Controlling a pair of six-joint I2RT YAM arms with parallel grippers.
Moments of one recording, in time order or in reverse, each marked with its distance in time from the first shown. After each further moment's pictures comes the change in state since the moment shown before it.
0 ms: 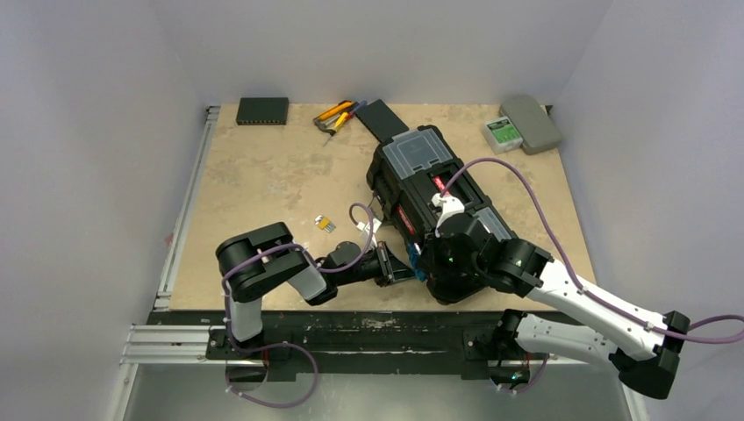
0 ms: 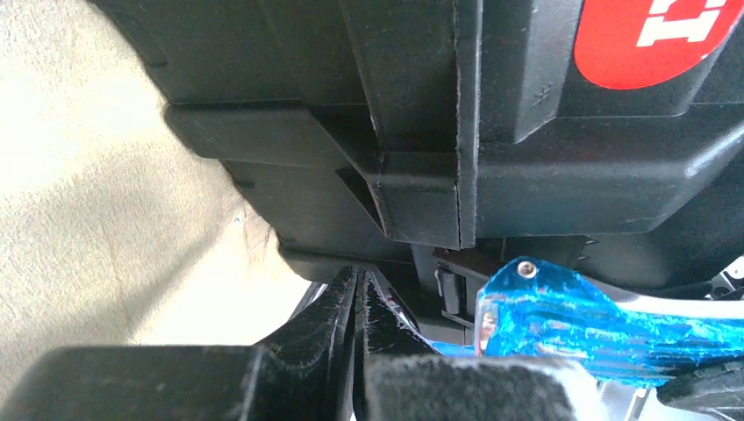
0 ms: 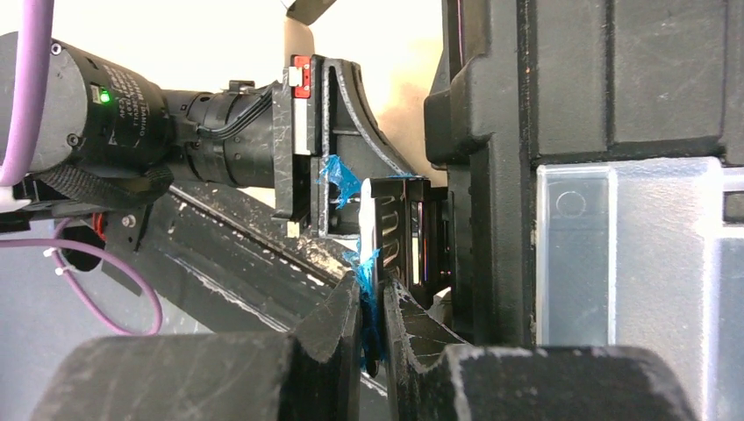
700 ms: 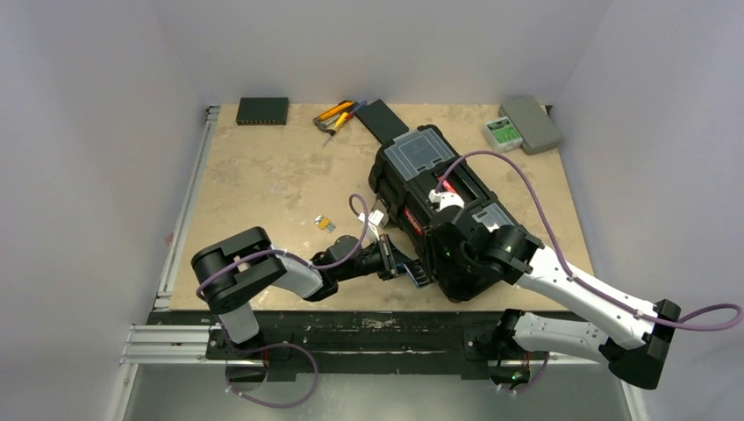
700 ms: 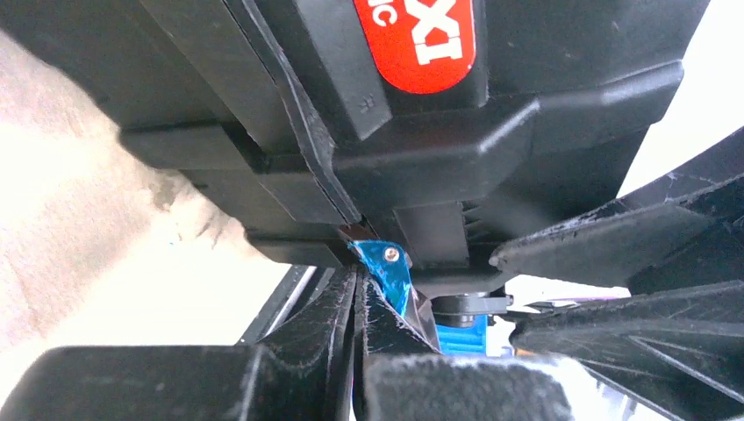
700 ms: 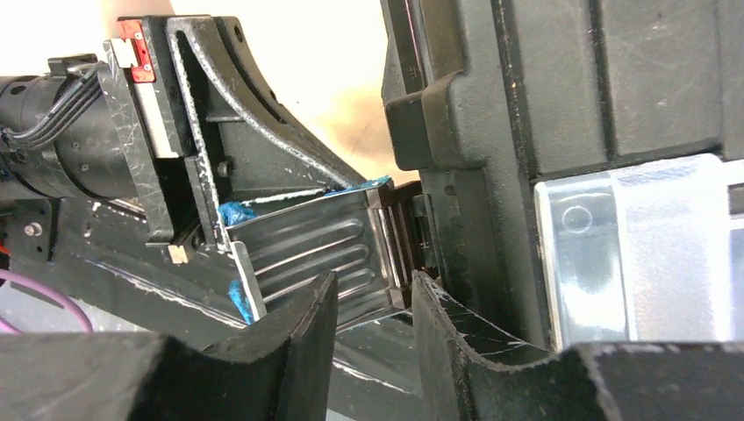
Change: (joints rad) left arm -0.005 -0.139 0.037 -0.134 -0.026 0.051; right arm -0.025 0.101 0.092 -0.163 0.056 0.000
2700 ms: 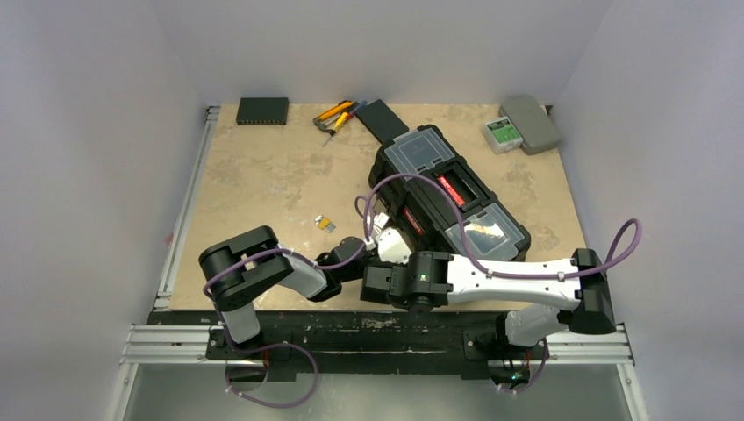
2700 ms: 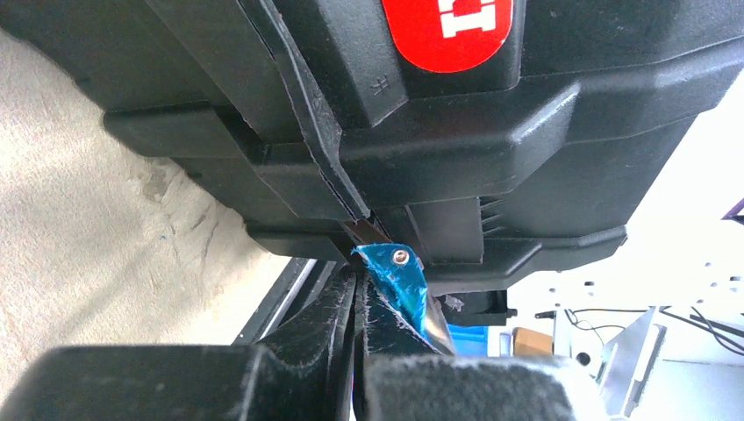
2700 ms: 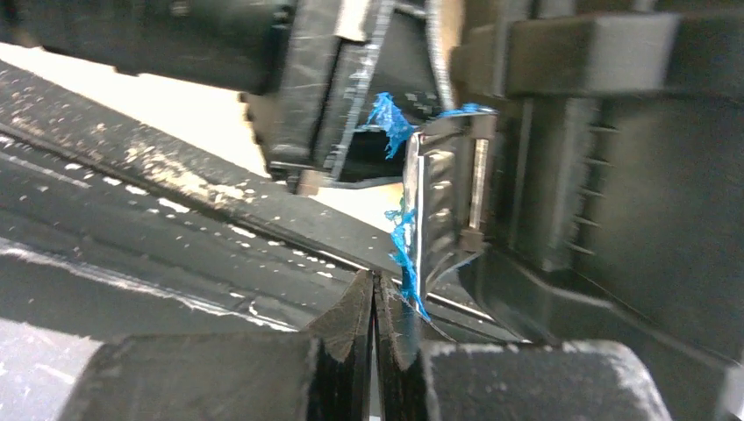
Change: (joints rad) left arm -0.023 0.032 0.021 -0.001 0.018 0.003; right arm 0.489 0.428 0.244 -0.278 0.309 0.143
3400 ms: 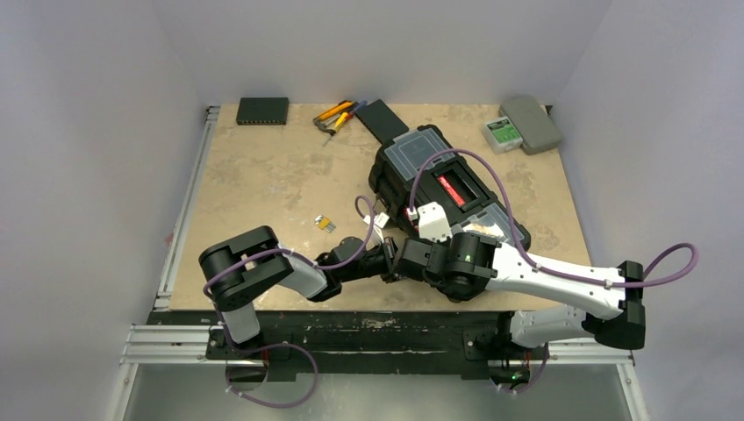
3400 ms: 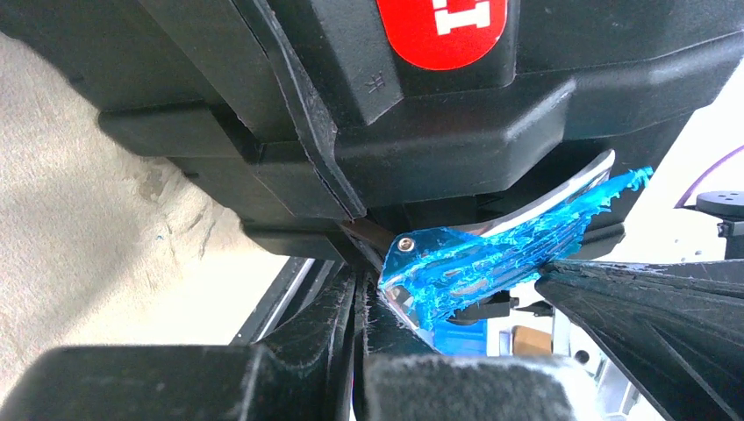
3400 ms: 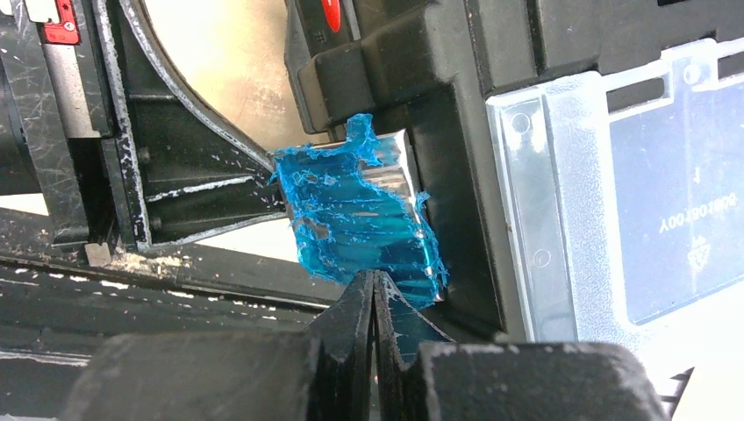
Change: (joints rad) left arm -0.001 -0.001 0.000 0.007 0.003 0.000; right arm -0.161 -0.196 -0.044 -0.106 0.144 0.077
